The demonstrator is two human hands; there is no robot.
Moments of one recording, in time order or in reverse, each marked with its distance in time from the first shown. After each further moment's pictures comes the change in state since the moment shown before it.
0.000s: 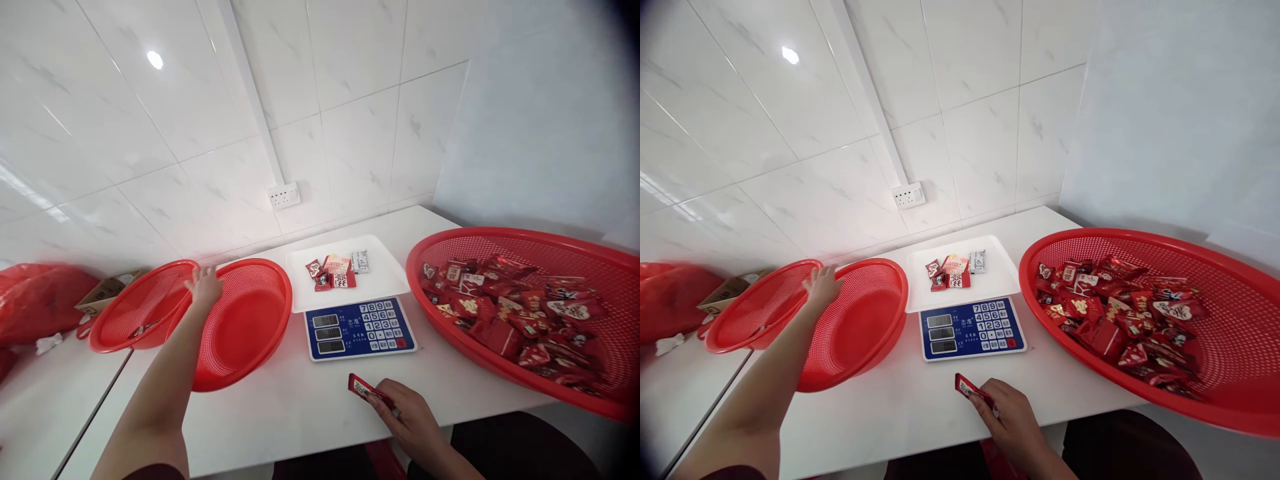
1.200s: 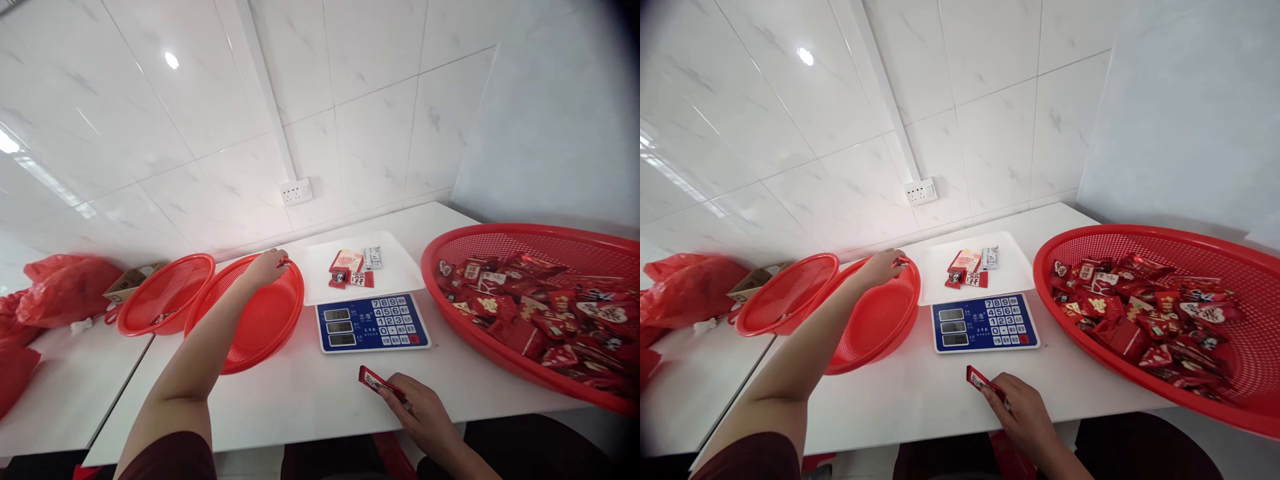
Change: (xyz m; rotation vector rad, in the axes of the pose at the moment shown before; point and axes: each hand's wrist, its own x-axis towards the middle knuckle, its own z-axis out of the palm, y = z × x) left_hand -0.028 0.095 -0.037 -0.151 -0.161 0.621; right_hand -0.003 0.006 0.005 -0.009 -0.013 0.030
